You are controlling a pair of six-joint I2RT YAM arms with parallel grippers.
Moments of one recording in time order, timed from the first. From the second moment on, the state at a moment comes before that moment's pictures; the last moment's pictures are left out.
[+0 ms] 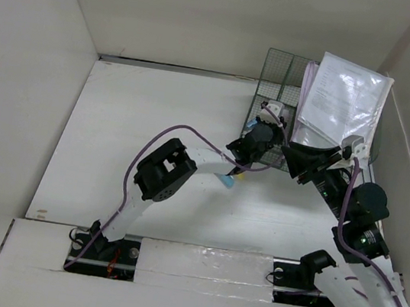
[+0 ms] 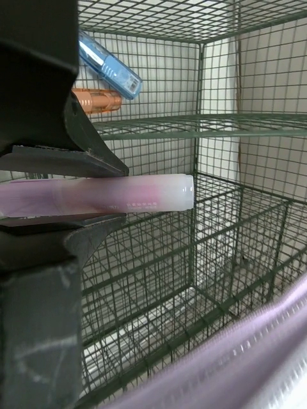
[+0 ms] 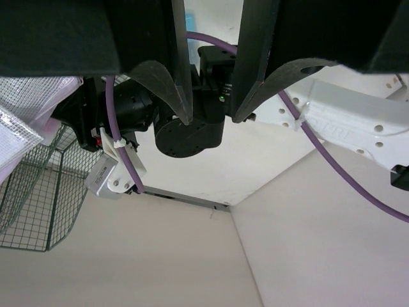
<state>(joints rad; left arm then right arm) -0.95 2.25 1.61 0.66 -0.45 -0.32 0.45 0.55 0.74 0.04 -0.19 0.27</state>
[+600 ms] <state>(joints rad) -0.95 2.32 1.67 0.59 -0.42 -0.37 0.45 0.55 0.74 0.04 -0.19 0.27</state>
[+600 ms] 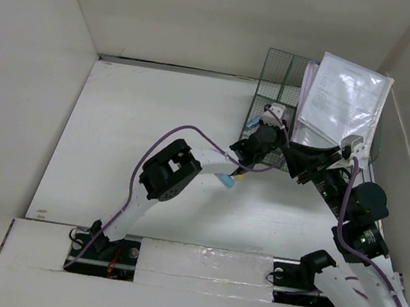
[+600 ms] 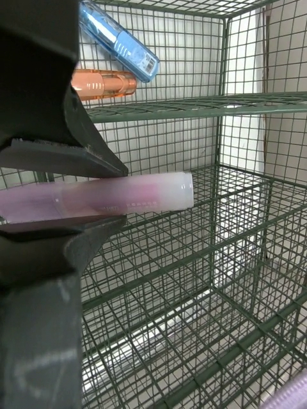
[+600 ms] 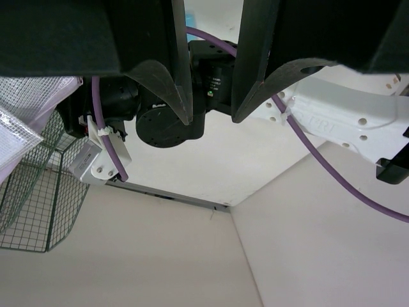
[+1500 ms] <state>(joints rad) -0.95 2.06 1.51 0.62 -0.45 -0.37 0.45 0.56 0.74 0.04 -0.19 0.27</state>
